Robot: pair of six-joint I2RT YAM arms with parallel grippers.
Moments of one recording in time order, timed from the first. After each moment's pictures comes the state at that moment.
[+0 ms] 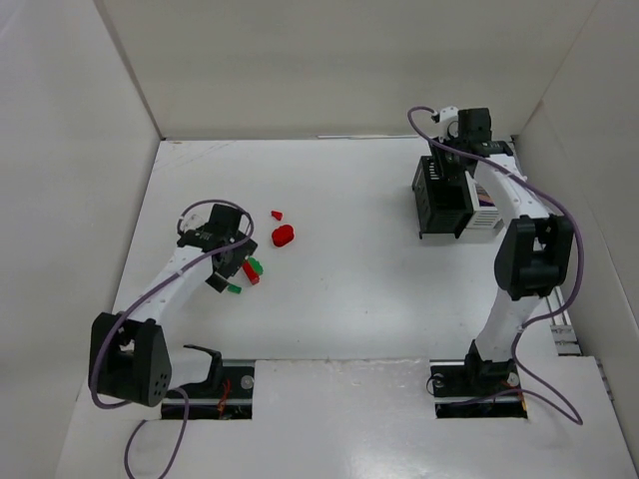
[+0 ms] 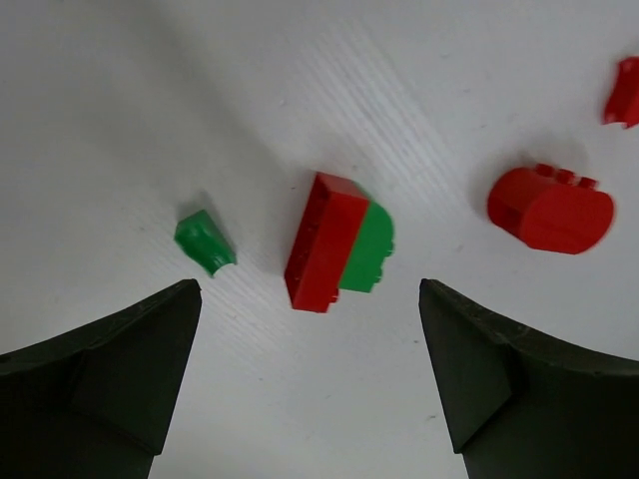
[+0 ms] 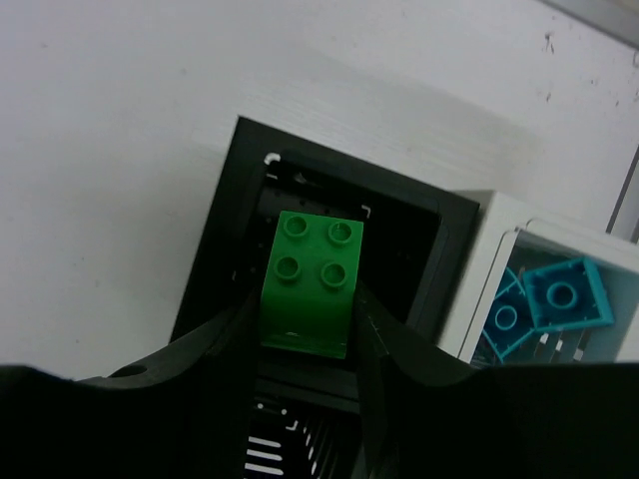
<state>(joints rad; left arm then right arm) -0.26 1.24 0.85 -0.74 -0.28 -1.13 0.06 1.88 1.68 -0.52 -0.09 -0.30</state>
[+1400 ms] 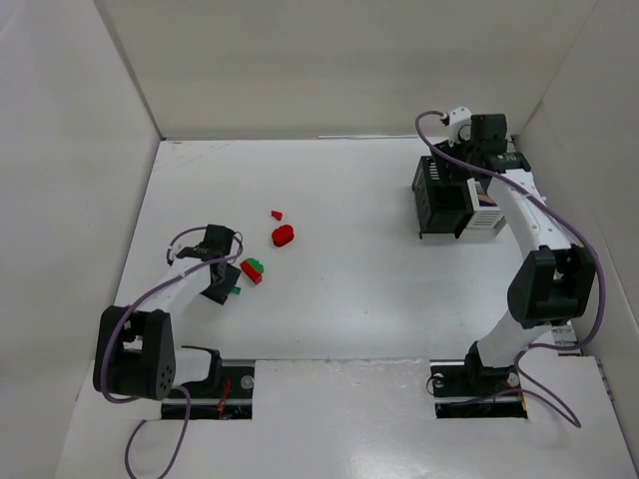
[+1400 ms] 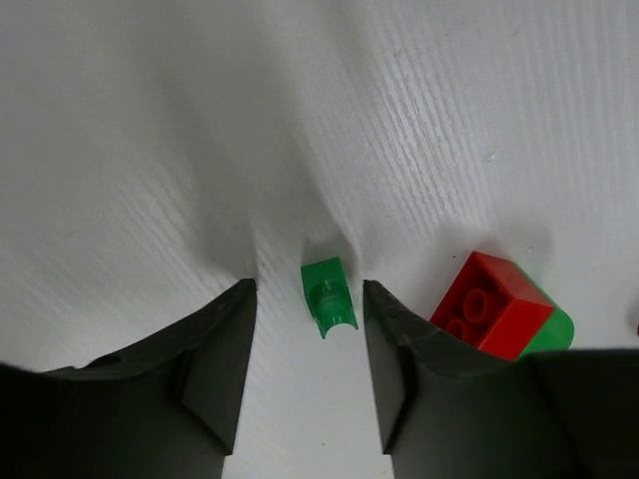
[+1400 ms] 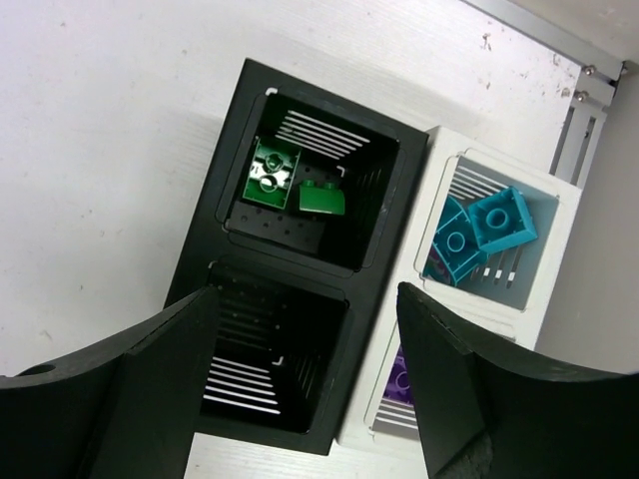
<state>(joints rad) -0.15 1.25 0.63 -0.69 -0.30 -1.26 0.06 1.66 1.53 -0.54 -0.04 -0.35</state>
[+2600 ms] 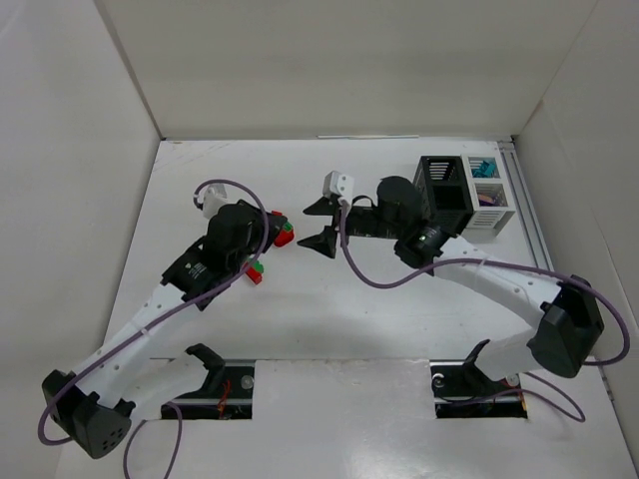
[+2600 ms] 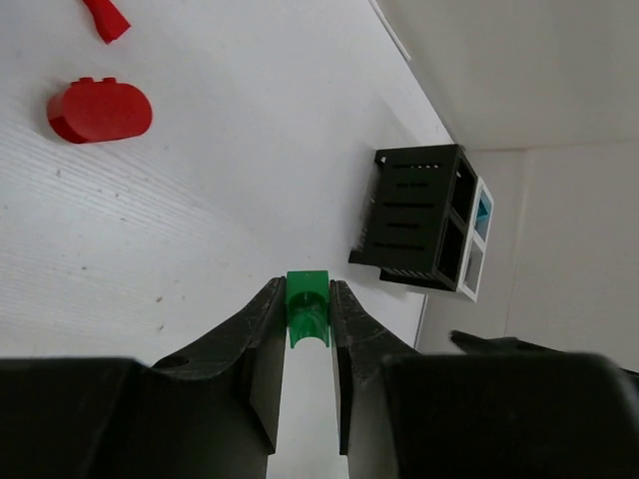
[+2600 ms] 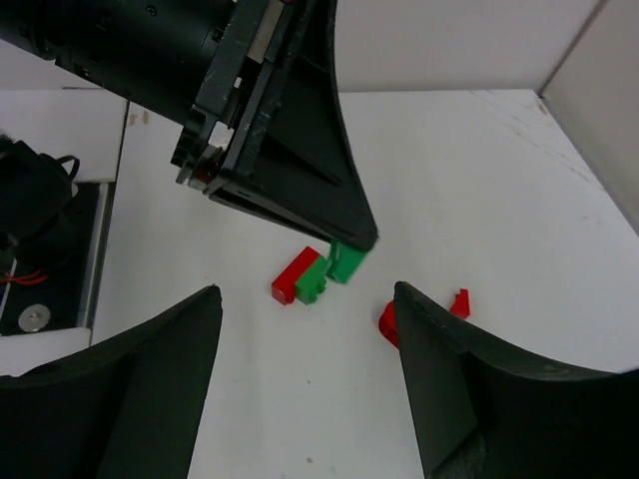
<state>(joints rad) -0.59 0.91 0.90 -0.45 -0.30 -1.22 0.77 1.38 1.10 0.19 -0.60 -0.18</state>
